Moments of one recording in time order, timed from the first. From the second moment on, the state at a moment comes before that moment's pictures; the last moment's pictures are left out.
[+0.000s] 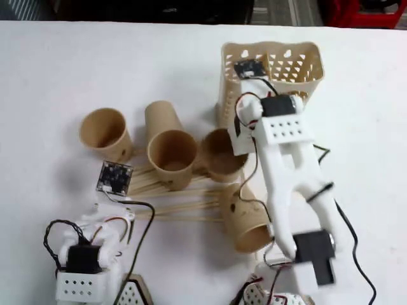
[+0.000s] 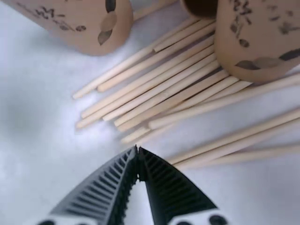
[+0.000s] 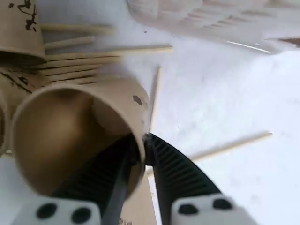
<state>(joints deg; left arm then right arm) -2.9 -103.6 97.2 73.4 -8.9 -12.3 -7.0 7.8 83.1 6.1</state>
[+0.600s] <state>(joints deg) -2.9 -103.6 97.2 73.4 -8.9 -10.8 -36.3 -2.2 85.7 9.7</state>
